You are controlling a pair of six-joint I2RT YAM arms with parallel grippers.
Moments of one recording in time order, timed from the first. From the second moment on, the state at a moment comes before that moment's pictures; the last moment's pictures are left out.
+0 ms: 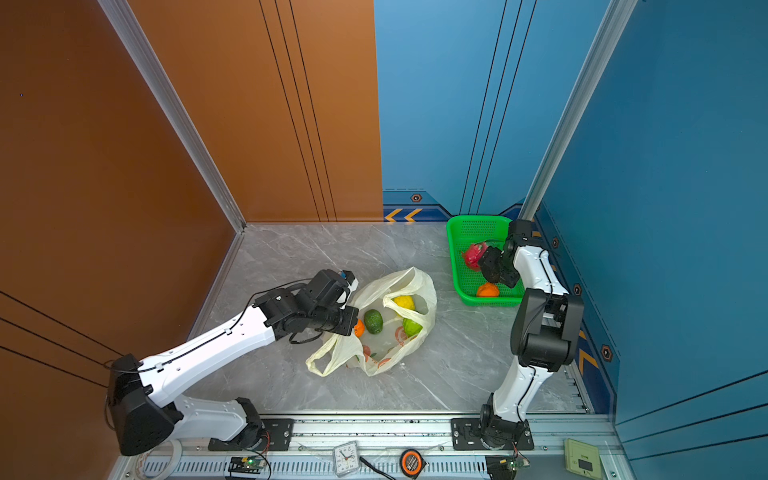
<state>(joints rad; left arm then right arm) -0.83 1.34 1.18 -0.81 0.04 -0.55 -0.21 1.79 1.49 -0.81 -0.17 0.47</state>
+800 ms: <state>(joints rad) -0.83 1.31 1.18 -0.81 0.03 -0.54 0.63 1.26 1.64 -1.14 -0.17 0.70</state>
